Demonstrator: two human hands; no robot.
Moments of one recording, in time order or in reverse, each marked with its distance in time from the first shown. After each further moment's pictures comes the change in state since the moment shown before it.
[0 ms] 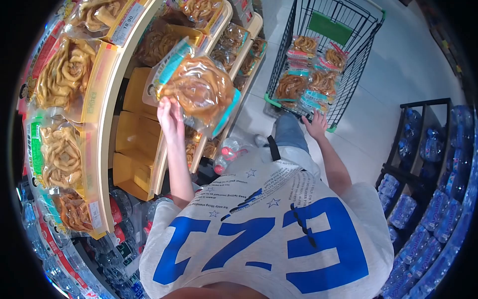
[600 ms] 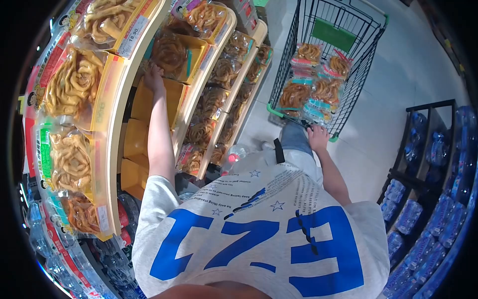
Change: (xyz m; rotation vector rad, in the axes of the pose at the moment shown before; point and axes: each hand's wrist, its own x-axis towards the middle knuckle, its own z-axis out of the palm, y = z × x) left_hand 0.242 0.005 -0.065 0.807 0.245 0.410; right_hand -0.021 -0.002 0.004 -0.105 0.064 -0.171
